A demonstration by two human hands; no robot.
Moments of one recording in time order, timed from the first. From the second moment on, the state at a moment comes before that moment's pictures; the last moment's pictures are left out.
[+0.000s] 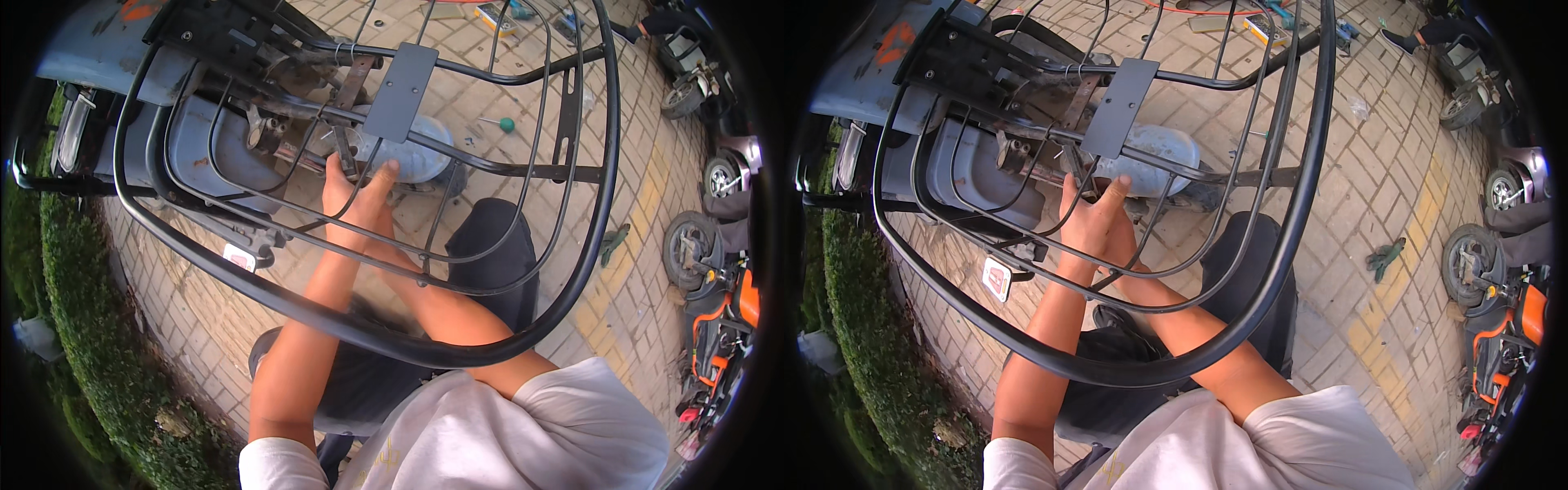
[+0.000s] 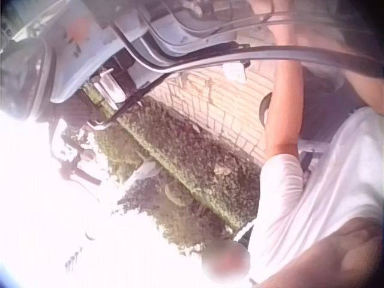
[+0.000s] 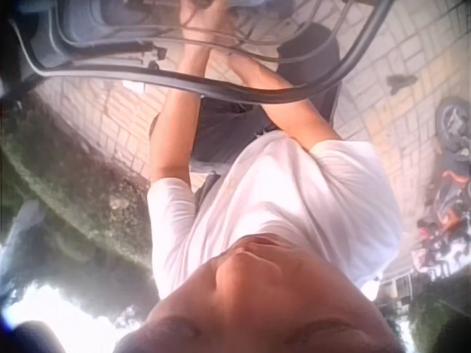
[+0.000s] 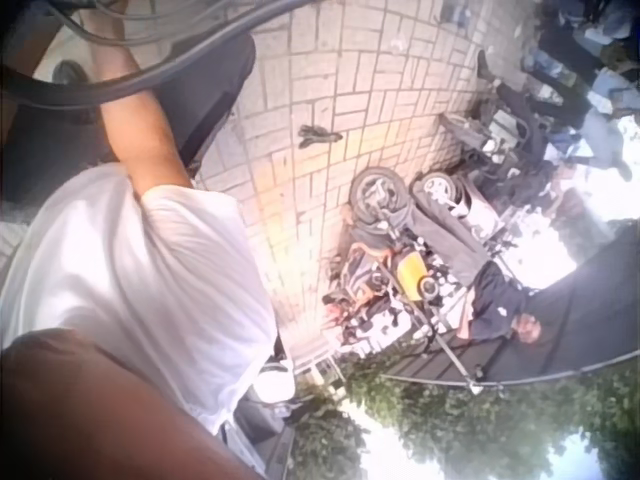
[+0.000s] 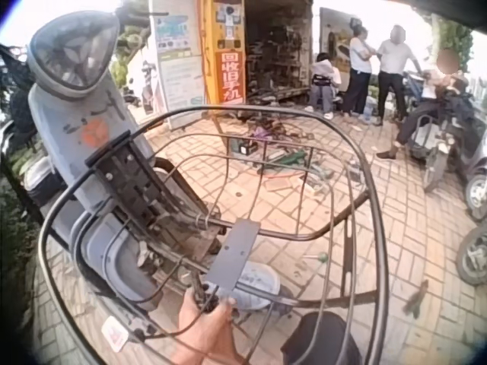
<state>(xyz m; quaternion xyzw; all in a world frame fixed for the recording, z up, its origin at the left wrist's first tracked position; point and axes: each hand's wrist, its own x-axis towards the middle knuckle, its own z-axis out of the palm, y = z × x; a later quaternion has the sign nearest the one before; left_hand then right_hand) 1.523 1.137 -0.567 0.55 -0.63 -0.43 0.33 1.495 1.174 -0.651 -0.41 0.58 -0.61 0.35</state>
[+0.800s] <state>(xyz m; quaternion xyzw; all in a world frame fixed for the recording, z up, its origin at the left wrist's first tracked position) 1.531 1.110 -0.581 0.43 -0.53 -0.67 0.29 1.466 1.212 -0.635 -0.43 0.65 -0.44 0.44</state>
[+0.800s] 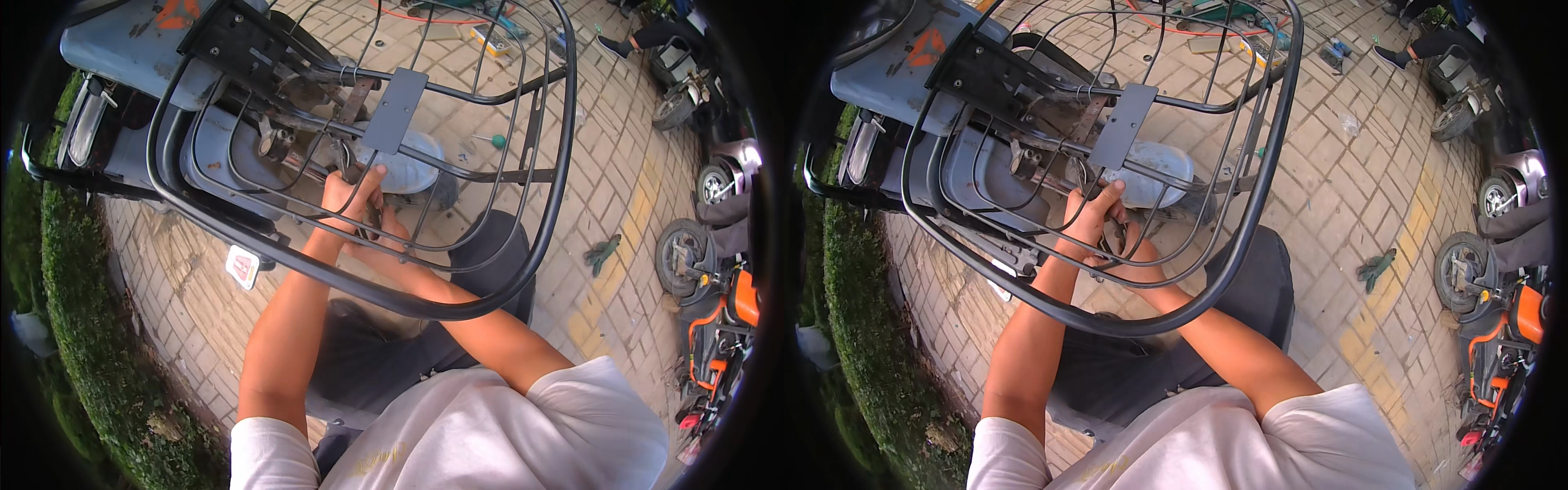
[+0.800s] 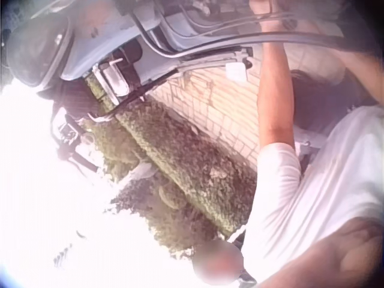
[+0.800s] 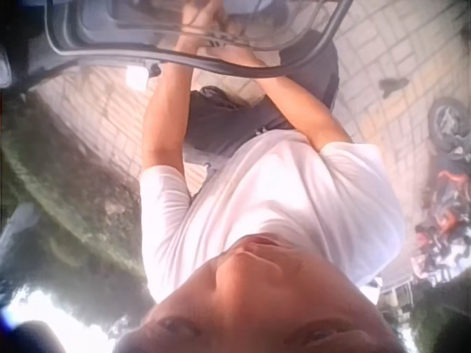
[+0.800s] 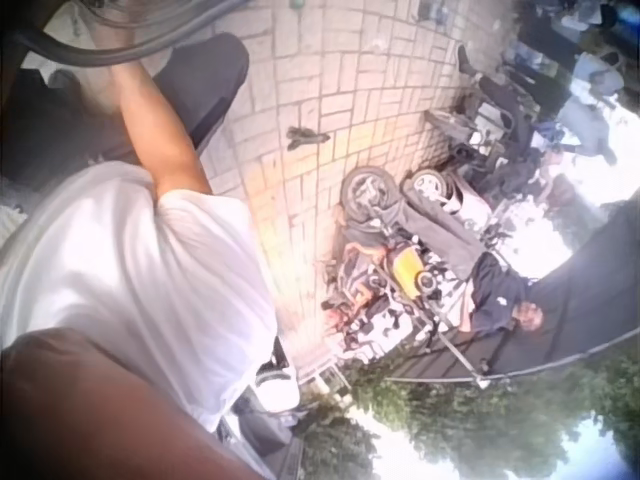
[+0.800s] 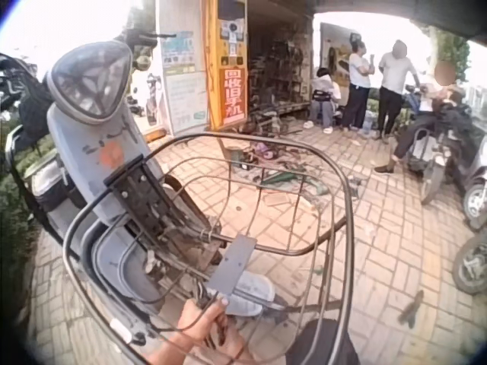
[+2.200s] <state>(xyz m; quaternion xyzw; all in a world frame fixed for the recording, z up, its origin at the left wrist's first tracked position) 1.507 1.137 -0.570 0.47 -0.48 -0.68 0.30 1.407 1.239 -0.669 -0.15 0.30 -0.61 0.72</state>
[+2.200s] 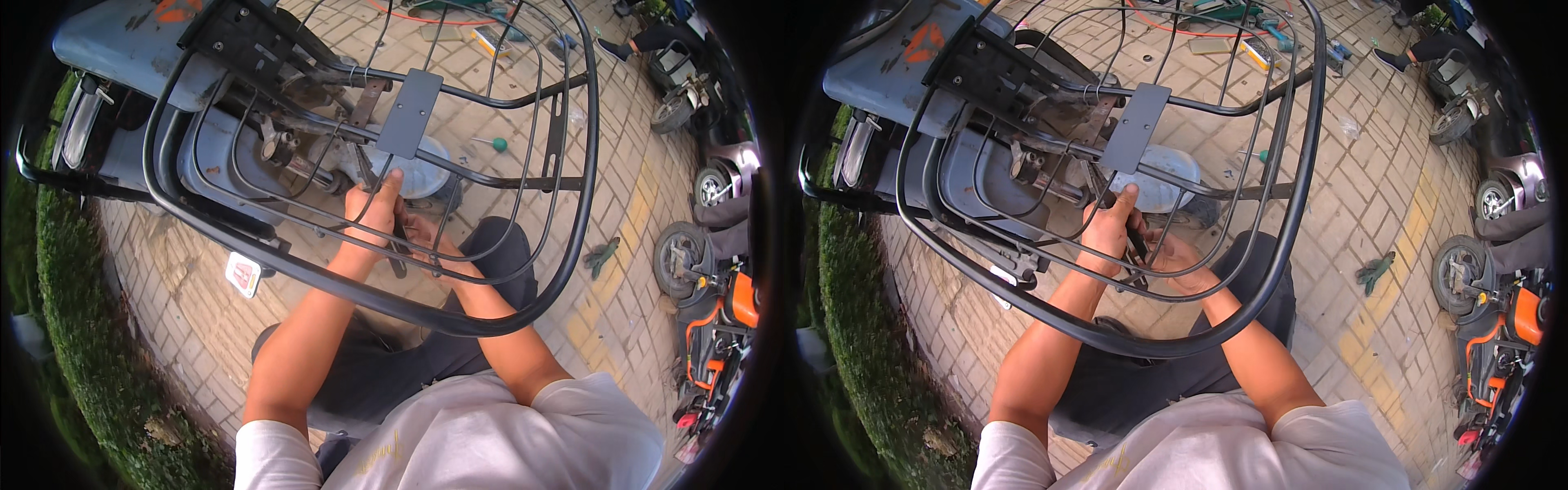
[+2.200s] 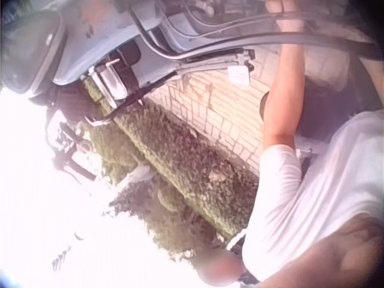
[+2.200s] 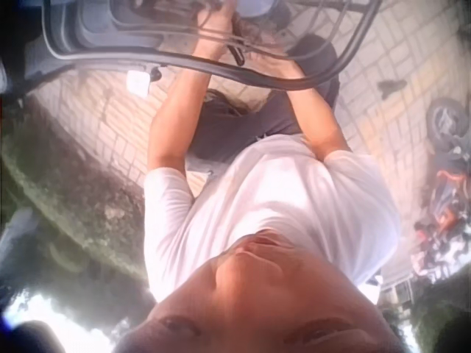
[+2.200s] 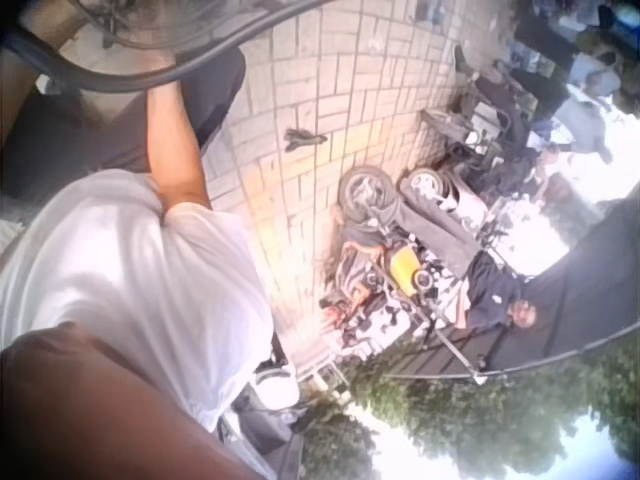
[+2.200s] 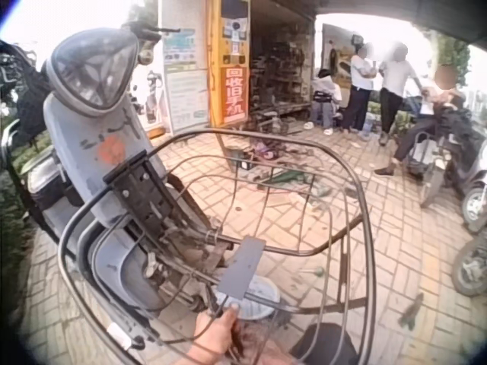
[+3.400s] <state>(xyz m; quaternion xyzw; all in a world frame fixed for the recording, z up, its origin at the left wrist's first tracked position) 1.548 1.126 -0.538 0.15 -0.12 -0.98 0.11 1.484 1.251 -0.550 0.03 0.11 -0.55 0.83</state>
